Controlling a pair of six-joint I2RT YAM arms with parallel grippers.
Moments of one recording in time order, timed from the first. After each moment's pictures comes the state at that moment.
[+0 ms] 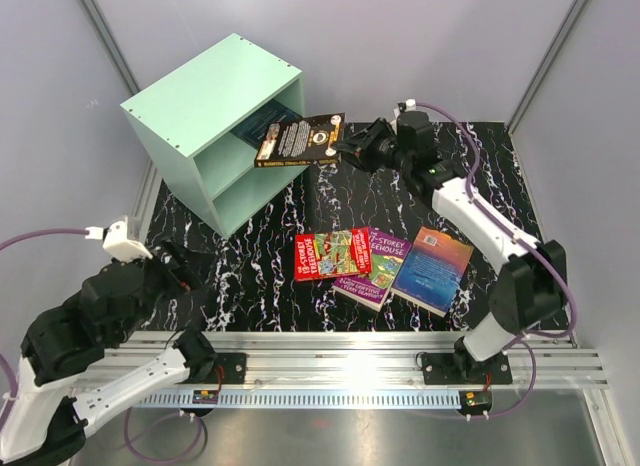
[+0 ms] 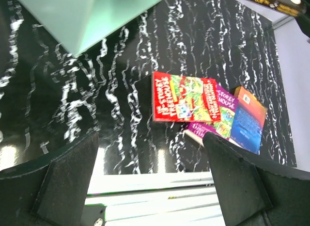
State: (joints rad) left arm -0.86 0.47 1.17 -1.20 -0.56 -0.84; right arm 0.45 1.57 1.39 -0.08 -0.32 1.18
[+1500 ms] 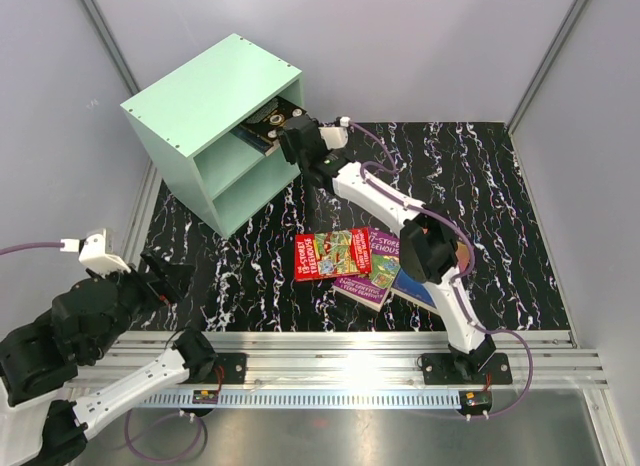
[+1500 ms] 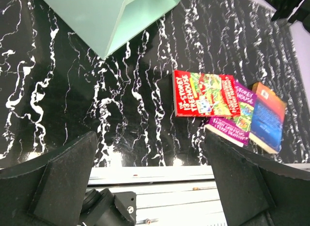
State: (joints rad) left arm -0.86 0.40 1.27 -1.36 -0.59 -0.76; right arm 0.76 2.29 2.15 -0.24 0.48 1.61
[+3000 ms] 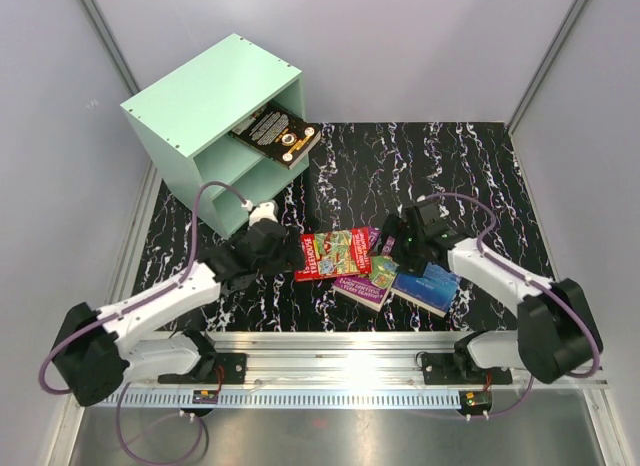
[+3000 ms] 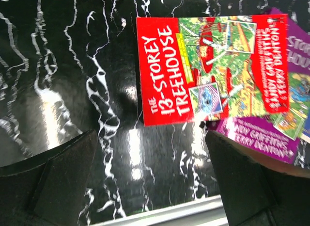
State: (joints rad) left arm -0.78 1.11 0.75 -0.46 -0.29 -0.75; right arm 0.45 1.30 0.76 -0.44 -0.11 0.87
